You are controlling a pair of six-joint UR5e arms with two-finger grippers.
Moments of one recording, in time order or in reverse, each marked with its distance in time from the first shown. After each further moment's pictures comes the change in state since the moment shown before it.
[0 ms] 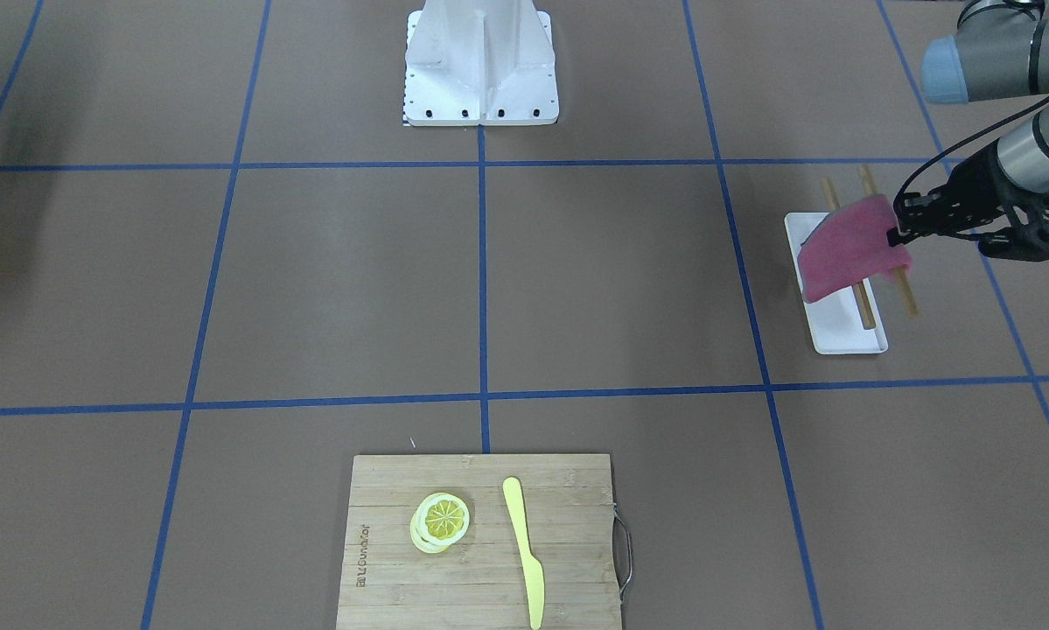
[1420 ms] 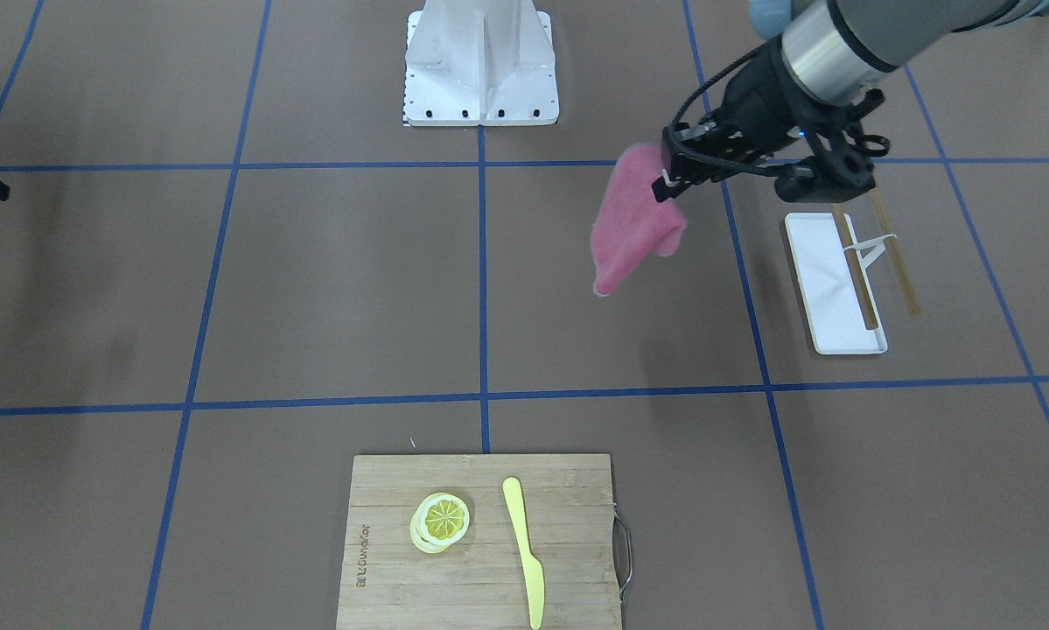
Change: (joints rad) left arm 0.172 -0.633 -0.063 0.141 -0.008 -0.799; right arm -0.314 0.135 0.104 0.372 0.016 0.608
